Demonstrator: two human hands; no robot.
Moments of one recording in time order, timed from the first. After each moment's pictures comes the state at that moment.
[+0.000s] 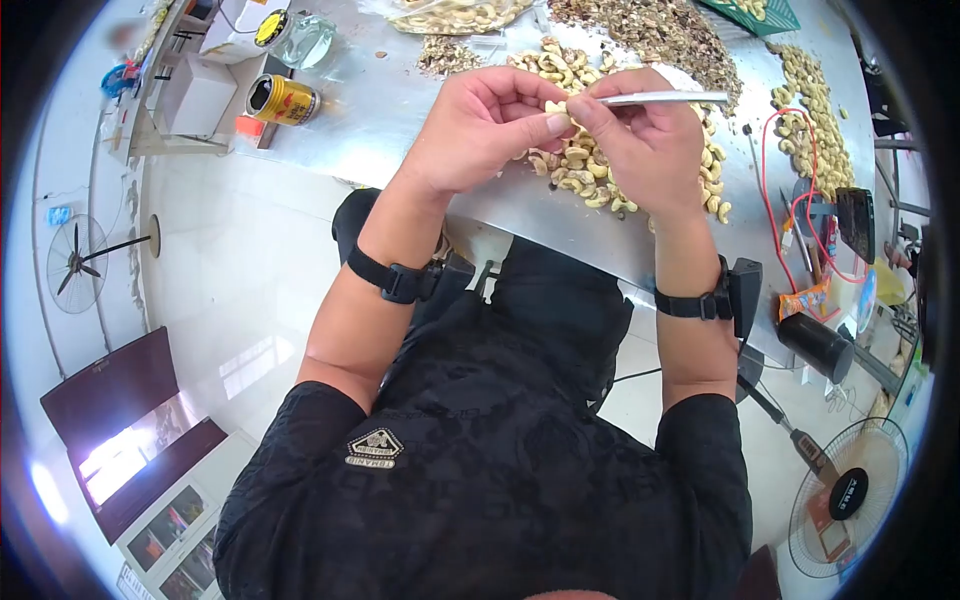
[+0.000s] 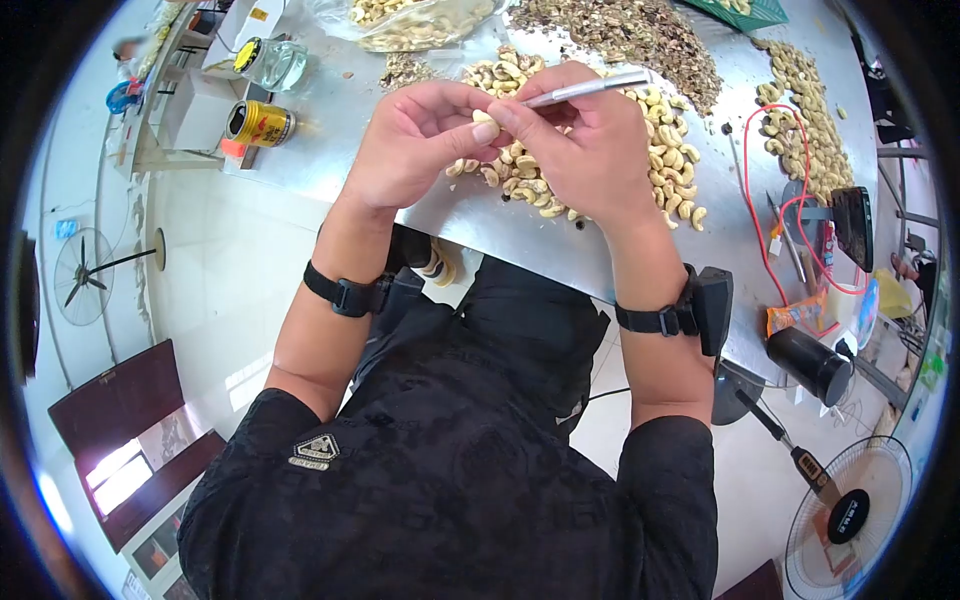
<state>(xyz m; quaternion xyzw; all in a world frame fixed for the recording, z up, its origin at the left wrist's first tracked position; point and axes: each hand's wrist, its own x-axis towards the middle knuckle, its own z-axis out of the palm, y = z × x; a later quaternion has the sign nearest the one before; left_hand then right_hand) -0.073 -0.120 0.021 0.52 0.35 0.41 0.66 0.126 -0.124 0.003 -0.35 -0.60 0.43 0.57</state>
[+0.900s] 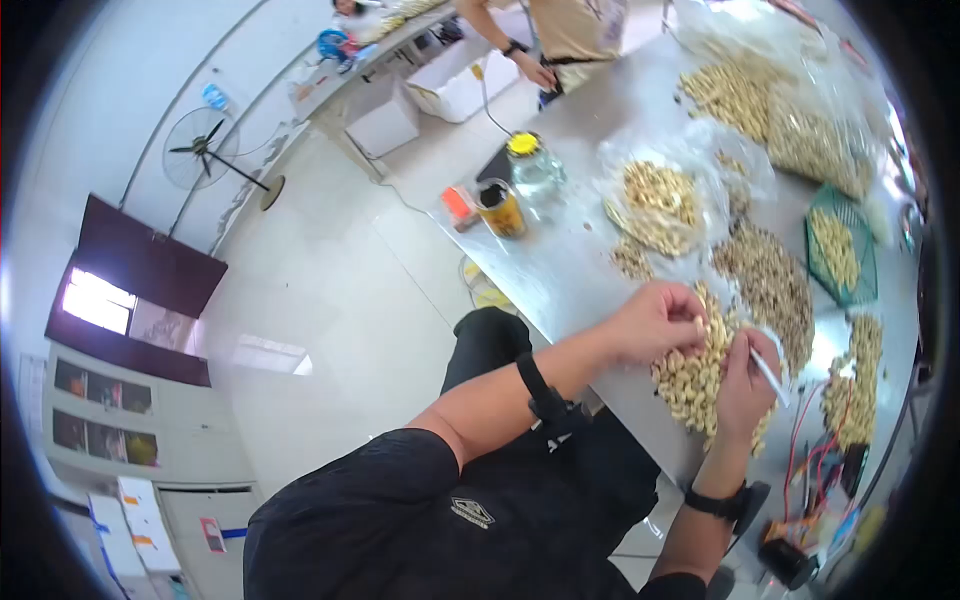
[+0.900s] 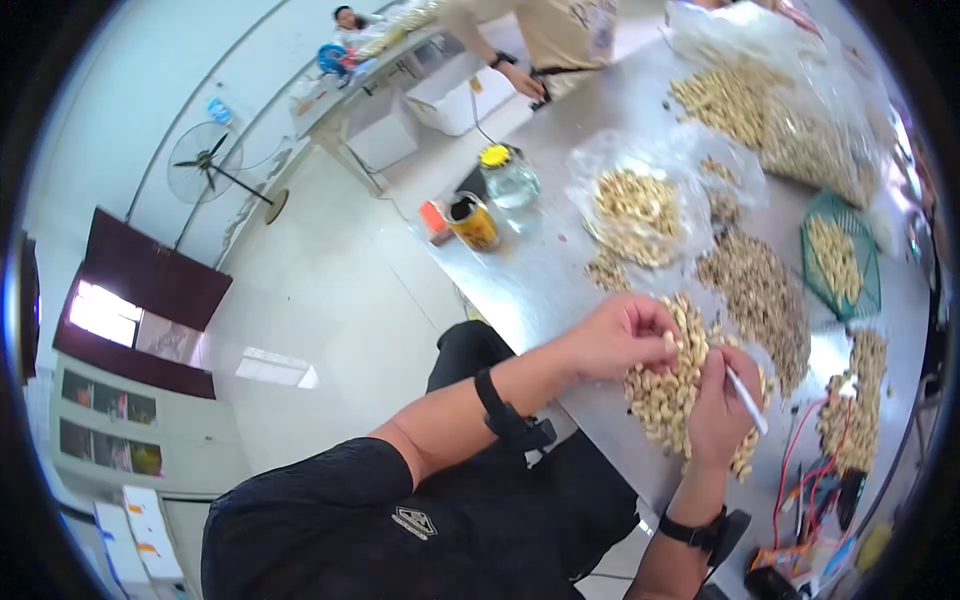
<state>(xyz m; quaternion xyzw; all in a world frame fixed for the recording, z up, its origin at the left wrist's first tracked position) -0.062 -0.107 0.020 0.45 0.37 0.44 0.69 0.144 -0.124 -0.002 -0.50 -0.52 0.44 0.54</state>
